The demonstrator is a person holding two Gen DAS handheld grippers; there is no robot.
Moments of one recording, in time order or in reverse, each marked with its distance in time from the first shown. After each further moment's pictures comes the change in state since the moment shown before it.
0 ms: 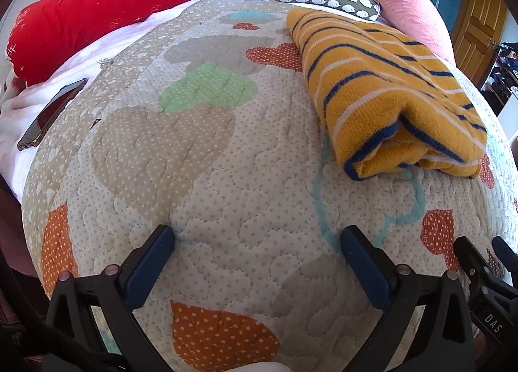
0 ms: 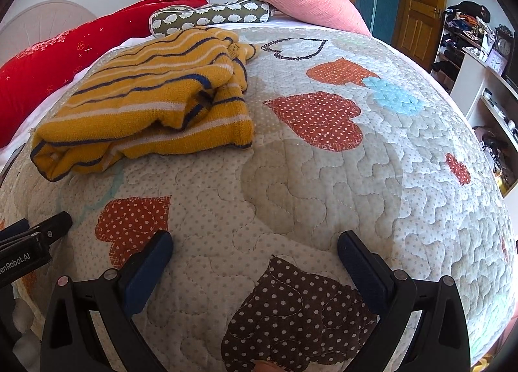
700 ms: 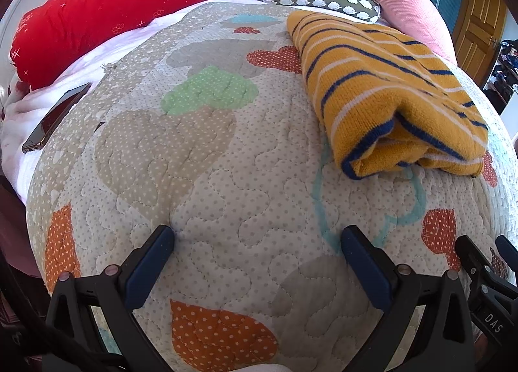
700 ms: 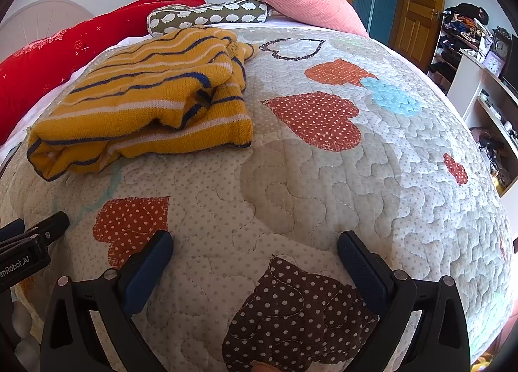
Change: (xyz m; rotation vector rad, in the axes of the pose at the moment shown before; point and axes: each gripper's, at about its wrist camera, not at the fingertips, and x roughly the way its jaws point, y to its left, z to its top) left arm -0.003 -0.003 -0.002 0.006 -0.019 0.021; right arm 0.003 0.001 0.002 -0.003 0.001 -0.010
